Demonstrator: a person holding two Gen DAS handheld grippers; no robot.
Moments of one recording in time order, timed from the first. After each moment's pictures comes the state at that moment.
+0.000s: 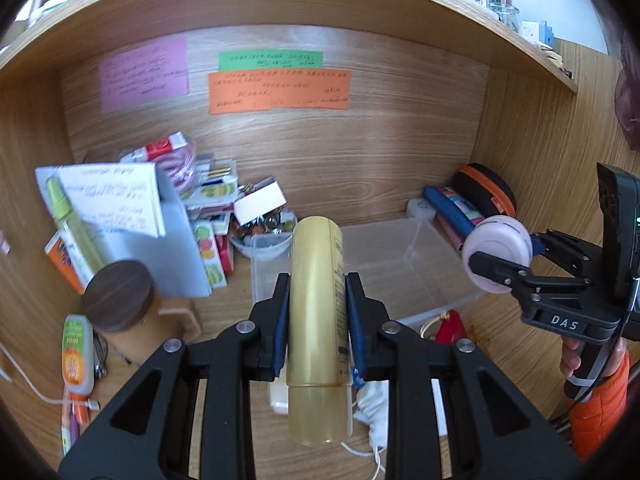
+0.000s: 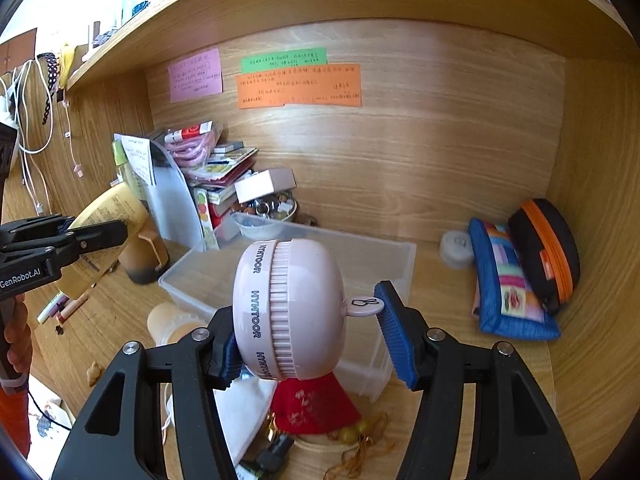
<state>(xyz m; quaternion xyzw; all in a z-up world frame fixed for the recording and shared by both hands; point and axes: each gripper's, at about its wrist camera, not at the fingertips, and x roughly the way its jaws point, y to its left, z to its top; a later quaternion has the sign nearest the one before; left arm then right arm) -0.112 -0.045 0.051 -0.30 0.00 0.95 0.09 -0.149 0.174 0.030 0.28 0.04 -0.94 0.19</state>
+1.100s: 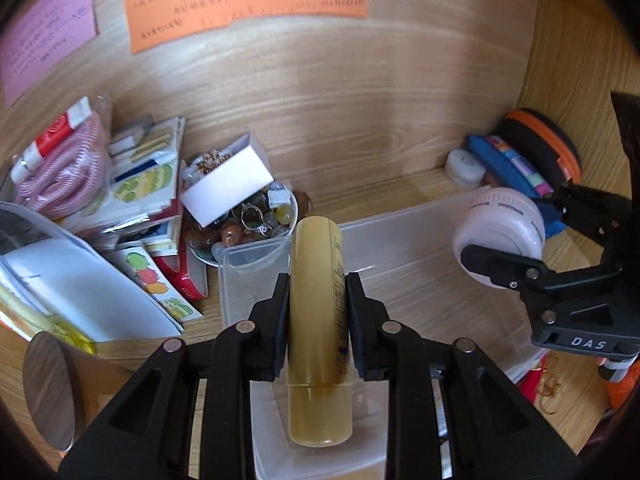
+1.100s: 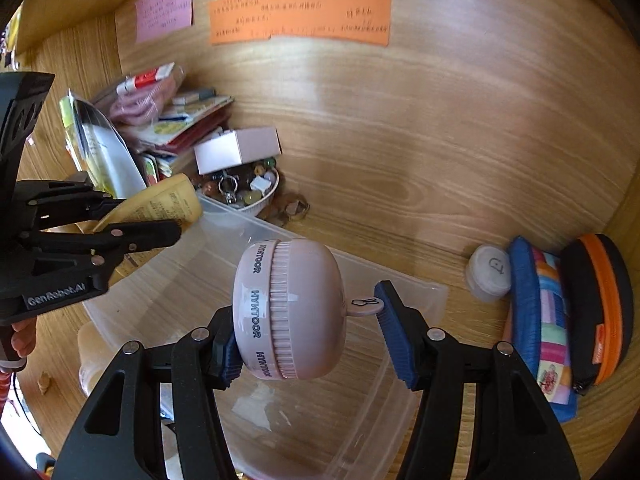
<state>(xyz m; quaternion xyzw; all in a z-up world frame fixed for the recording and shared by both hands) -0.250 -0.024 -0.013 -0.41 0.05 0.91 0.10 -0.277 0.144 -0.007 0.37 0.10 -0.90 0.21</state>
